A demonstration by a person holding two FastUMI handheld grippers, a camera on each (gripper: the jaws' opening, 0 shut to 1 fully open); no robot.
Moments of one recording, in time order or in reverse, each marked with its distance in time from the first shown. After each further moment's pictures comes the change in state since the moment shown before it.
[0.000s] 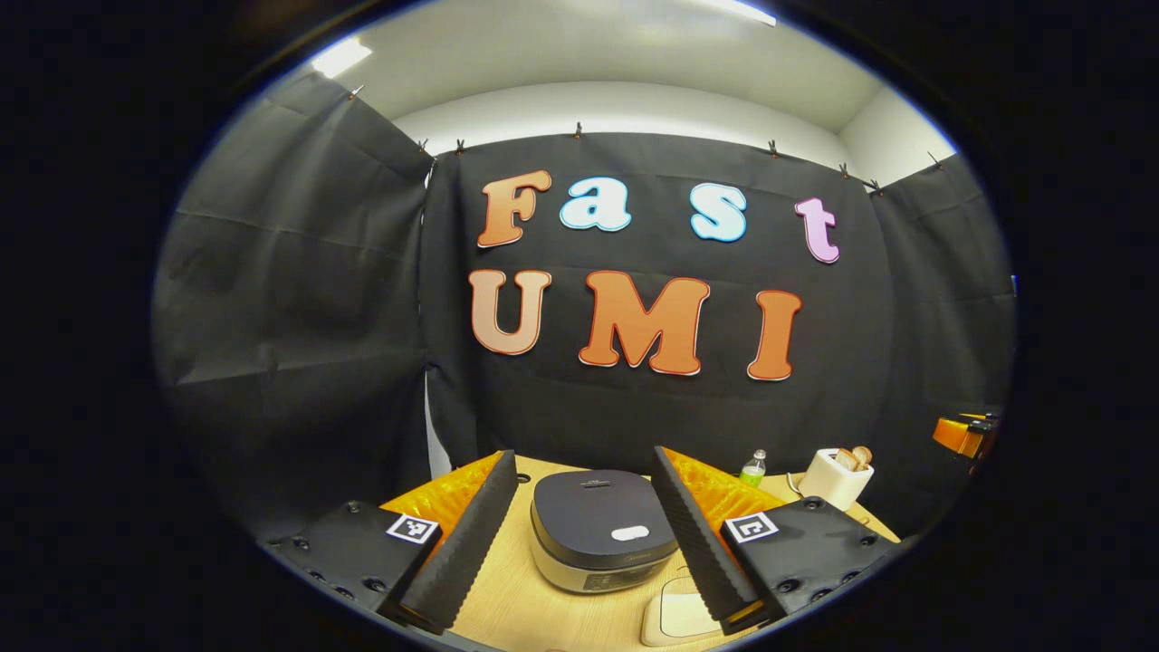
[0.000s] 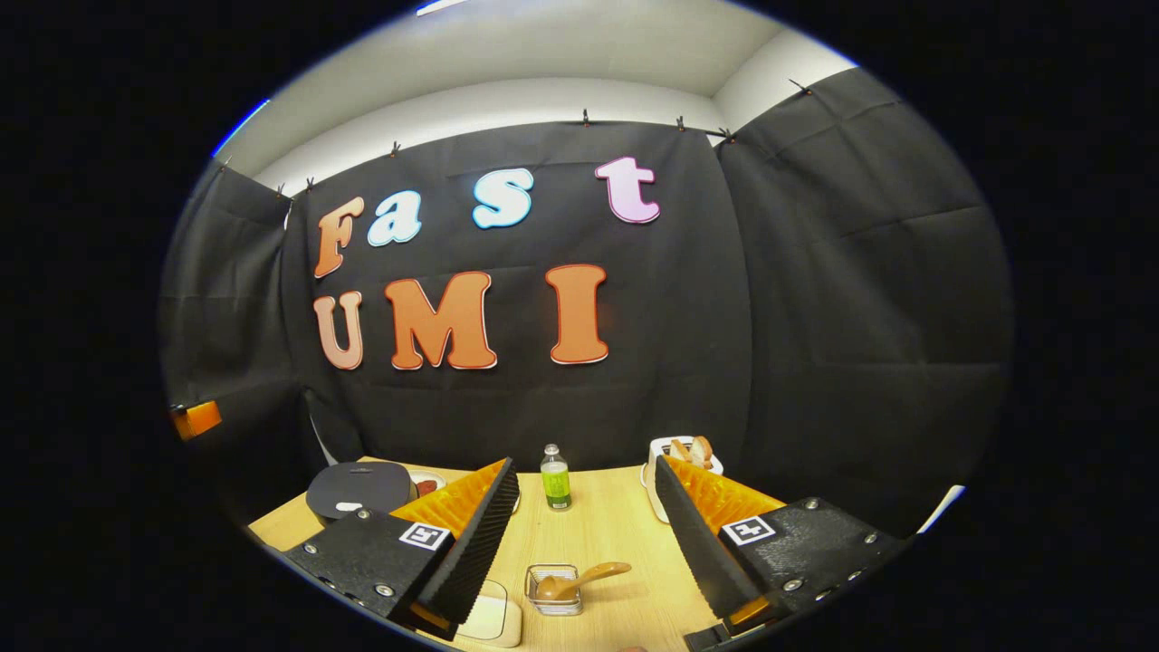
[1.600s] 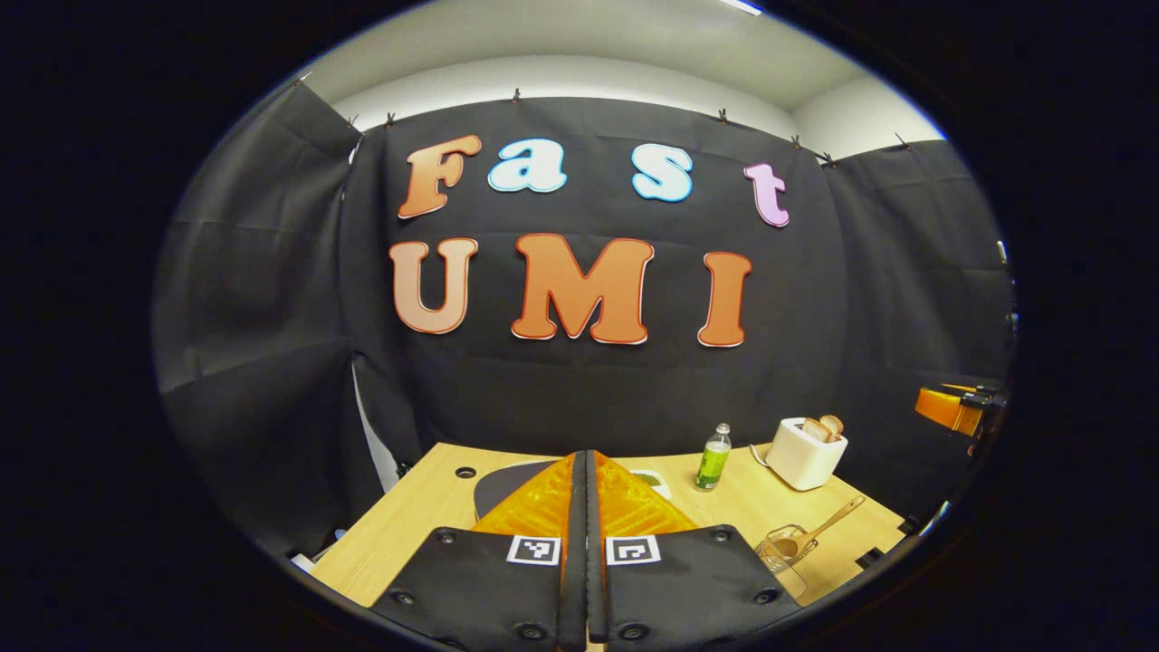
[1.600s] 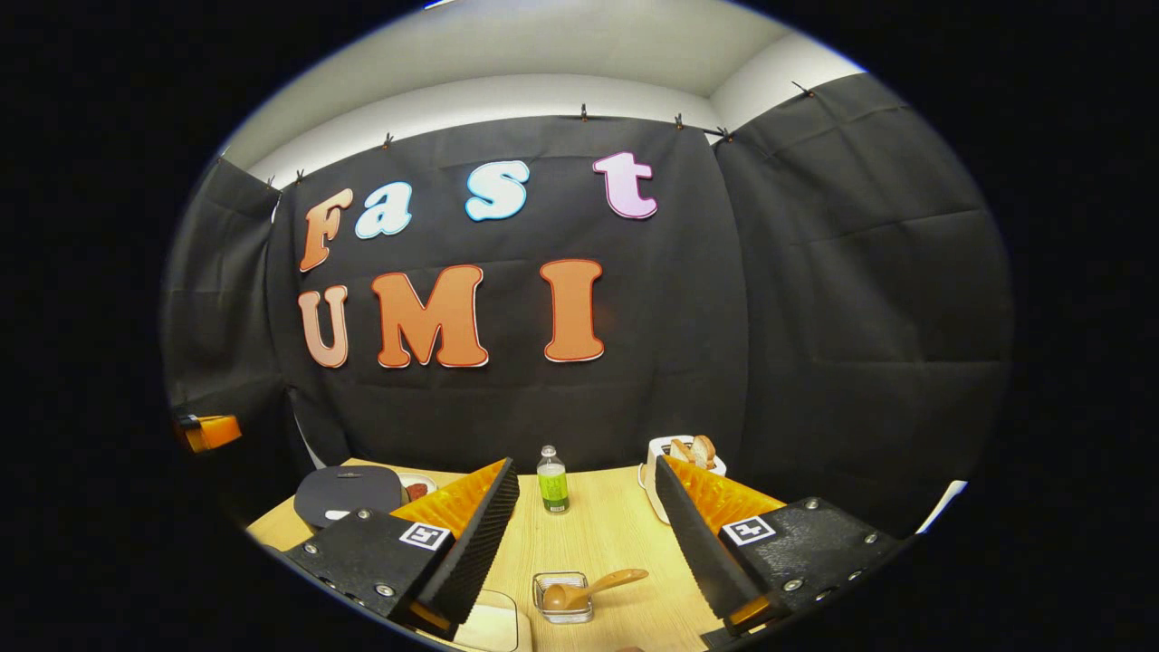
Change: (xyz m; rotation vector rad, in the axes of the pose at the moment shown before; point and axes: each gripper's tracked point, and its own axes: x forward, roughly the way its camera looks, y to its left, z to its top) left arm 0.079 -0.051 -0.046 0.056 0.116 -0.232; right arm 0.015 0.013 -0.003 -0.004 0.007 -0.052
